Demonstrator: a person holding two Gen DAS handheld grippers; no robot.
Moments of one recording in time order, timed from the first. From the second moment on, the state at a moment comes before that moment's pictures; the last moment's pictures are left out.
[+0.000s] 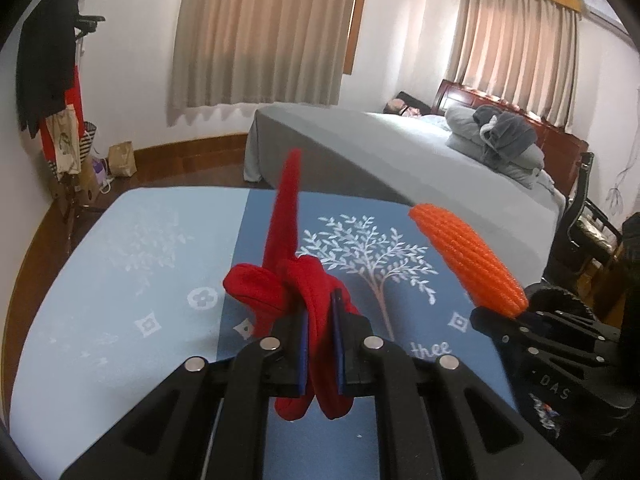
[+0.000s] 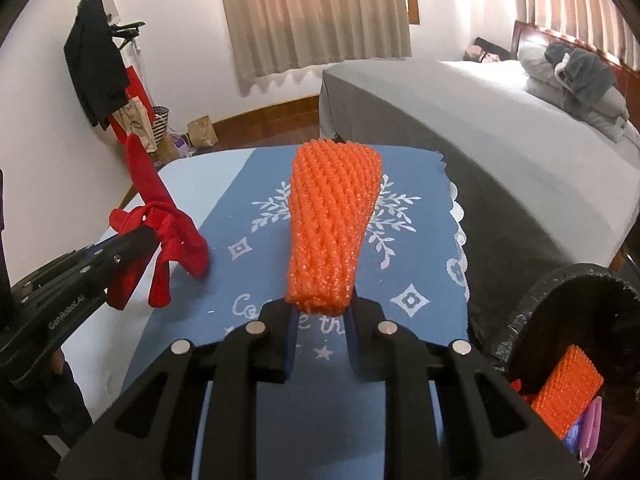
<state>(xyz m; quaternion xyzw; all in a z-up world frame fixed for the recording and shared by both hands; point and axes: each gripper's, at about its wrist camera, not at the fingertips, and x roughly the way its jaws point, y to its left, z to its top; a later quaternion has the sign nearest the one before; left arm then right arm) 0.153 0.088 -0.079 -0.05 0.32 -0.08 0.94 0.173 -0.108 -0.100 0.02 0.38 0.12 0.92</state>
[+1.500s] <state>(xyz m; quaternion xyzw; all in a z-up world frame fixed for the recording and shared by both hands) 0.094 -0.078 -0.023 -0.01 0.26 -0.26 0.93 0.063 -0.253 -0.054 0.05 0.33 0.00 0.94</state>
